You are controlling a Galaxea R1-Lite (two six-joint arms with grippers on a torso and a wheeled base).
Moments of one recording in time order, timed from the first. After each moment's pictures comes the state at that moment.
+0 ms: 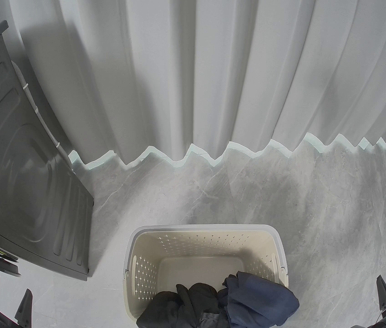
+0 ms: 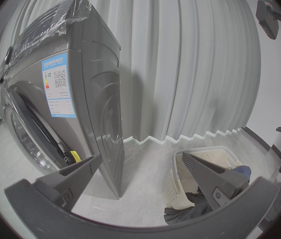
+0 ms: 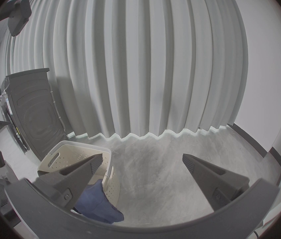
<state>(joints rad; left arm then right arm) 0.00 0.02 -0.02 0.00 0.00 -0.05 0.00 0.02 -0.02 0.00 0.03 0.00</state>
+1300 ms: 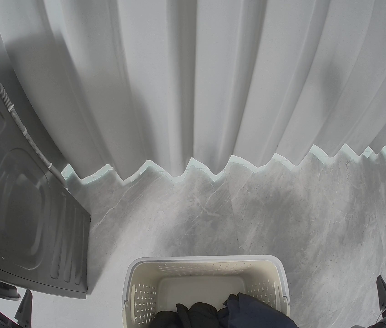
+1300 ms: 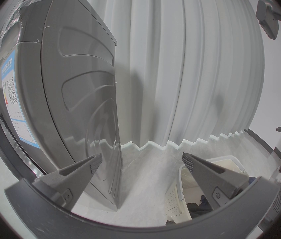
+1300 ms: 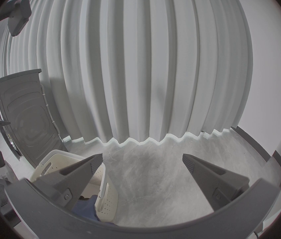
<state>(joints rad) 0.00 0.02 -0.02 0.00 0.01 -0.05 0.00 0.02 -0.02 0.00 0.03 0.00</state>
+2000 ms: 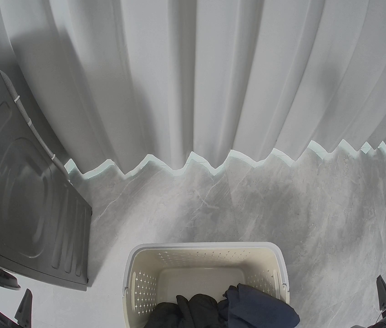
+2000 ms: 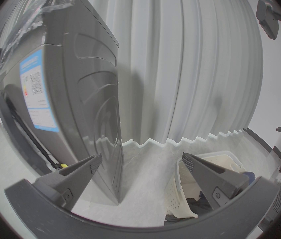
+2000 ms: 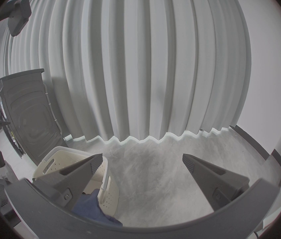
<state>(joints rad) 0.00 0.02 -0.02 0.00 0.01 -0.05 0.00 0.02 -0.02 0.00 0.03 0.00</state>
